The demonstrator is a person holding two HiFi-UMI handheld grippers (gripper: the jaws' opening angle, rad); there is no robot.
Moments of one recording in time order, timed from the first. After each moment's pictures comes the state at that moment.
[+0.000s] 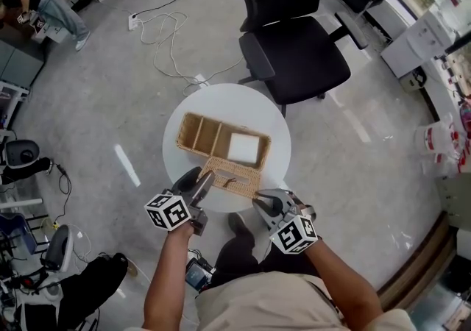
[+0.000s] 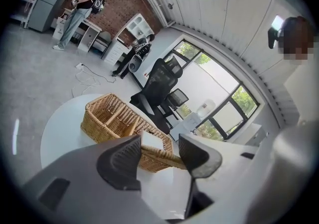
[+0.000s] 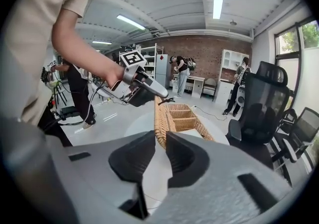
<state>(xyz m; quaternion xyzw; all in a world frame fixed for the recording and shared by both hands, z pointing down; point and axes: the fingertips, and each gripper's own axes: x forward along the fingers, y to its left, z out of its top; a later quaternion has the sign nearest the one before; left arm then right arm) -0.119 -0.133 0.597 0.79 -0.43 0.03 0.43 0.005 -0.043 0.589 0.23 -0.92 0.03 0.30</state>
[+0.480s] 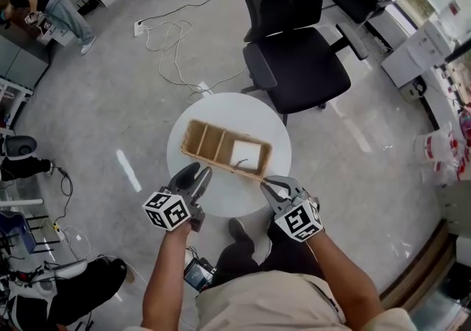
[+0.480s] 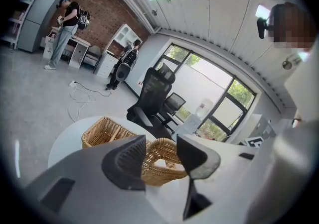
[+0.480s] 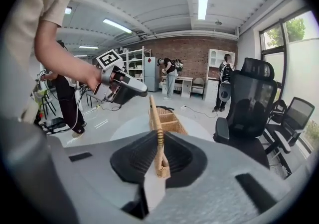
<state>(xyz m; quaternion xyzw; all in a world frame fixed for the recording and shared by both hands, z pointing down) -0.126 -0.157 0.553 0.82 -0.44 0.03 0.36 0.029 -0.100 0.571 0.29 -0.91 0.06 0.28</state>
